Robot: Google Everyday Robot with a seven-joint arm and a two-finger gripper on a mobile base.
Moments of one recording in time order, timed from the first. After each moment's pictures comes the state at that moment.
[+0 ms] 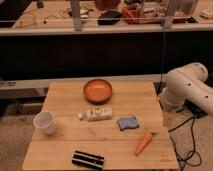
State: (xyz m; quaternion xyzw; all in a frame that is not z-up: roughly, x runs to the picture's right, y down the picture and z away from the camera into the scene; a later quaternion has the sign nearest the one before) arm 0.275 0.109 0.683 -0.28 0.02 0.02 0.96
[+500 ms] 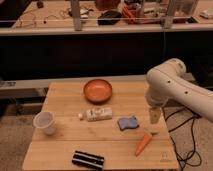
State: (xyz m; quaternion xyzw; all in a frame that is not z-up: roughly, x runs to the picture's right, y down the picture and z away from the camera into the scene) arm 0.225 0.099 0.687 -0.29 0.03 -0.01 0.96
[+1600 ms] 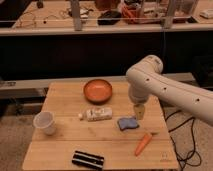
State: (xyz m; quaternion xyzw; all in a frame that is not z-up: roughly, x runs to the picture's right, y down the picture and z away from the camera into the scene) arm 0.132 0.085 0.699 -0.27 -0.01 -0.09 0.96
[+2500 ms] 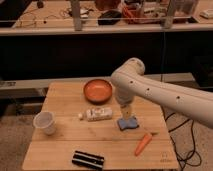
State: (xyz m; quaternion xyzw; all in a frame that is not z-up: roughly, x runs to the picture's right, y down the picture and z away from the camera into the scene) arm 0.078 0.094 0.720 -0.27 -0.05 -0.15 0.95
